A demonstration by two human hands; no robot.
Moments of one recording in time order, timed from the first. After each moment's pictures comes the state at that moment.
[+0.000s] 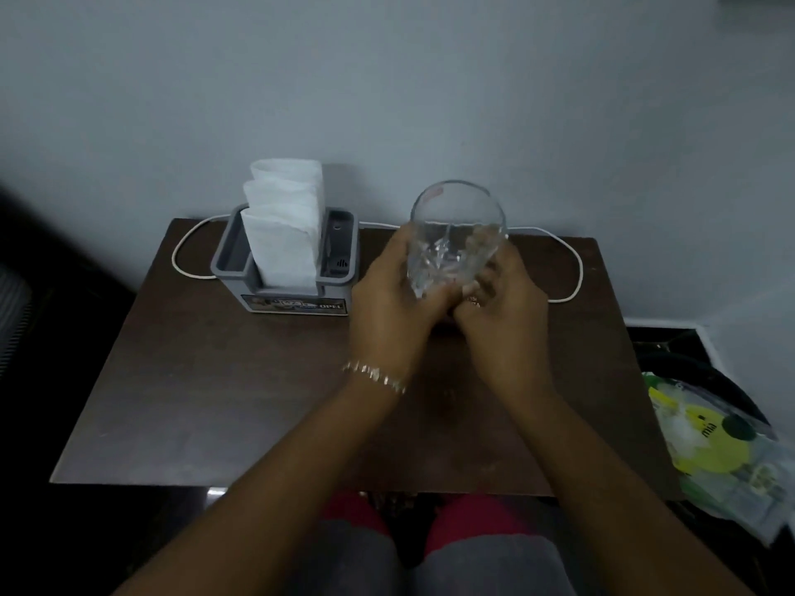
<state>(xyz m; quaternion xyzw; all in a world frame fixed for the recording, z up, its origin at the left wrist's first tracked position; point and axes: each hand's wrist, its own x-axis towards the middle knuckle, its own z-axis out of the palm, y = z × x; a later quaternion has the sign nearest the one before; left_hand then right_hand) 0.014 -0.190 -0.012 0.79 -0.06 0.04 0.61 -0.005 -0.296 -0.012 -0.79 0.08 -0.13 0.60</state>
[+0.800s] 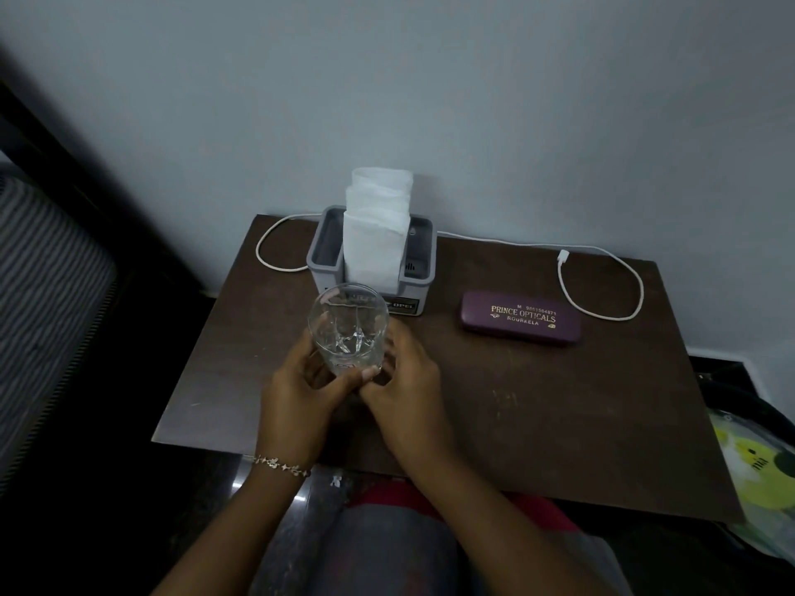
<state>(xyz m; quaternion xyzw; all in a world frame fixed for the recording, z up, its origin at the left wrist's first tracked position) -0.046 -0.049 -0.052 0.74 0.08 0.02 0.67 -0.035 -0.156 -0.076 -0.79 0.03 -0.01 0.61</state>
